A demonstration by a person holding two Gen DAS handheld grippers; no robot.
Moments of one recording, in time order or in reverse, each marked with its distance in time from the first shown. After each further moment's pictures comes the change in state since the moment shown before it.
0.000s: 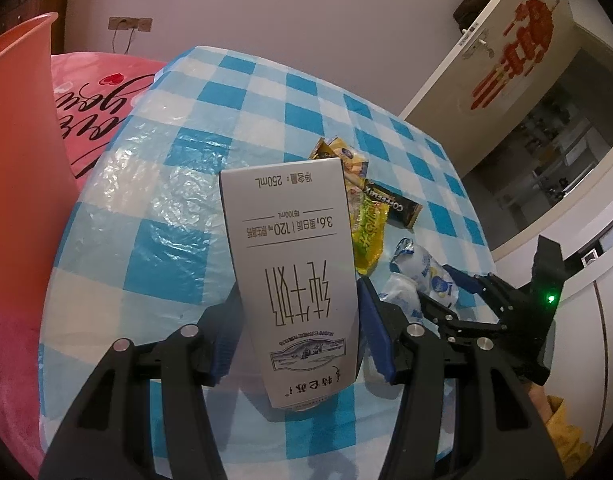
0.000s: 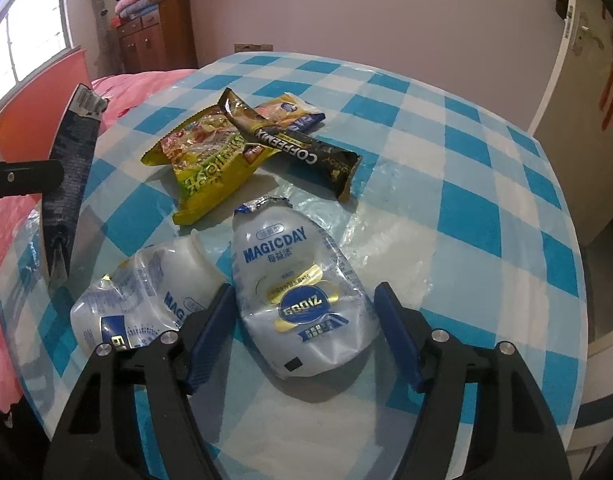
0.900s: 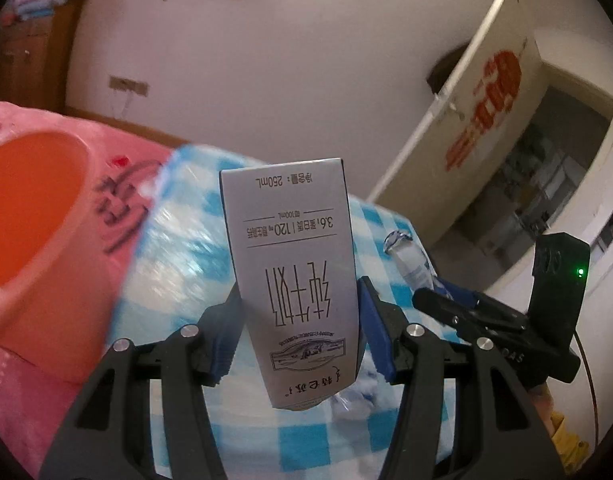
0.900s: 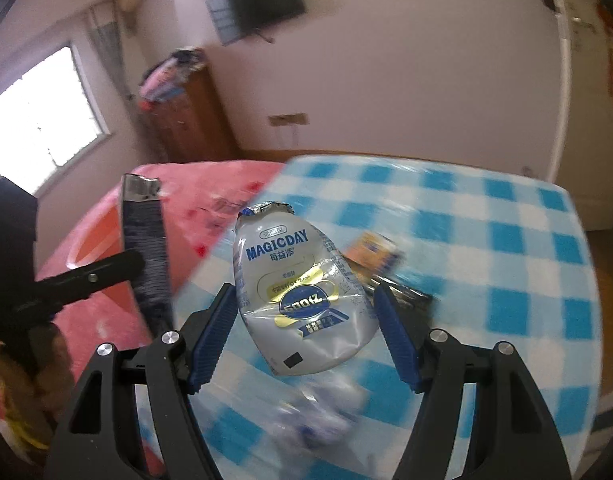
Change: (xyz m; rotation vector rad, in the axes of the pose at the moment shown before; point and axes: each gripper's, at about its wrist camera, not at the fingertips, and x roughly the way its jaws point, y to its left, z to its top) left arm -0.105 0.001 0.041 0.011 -0.277 -0.035; right arm -0.096 0.047 0.106 0.128 -0.205 0.294
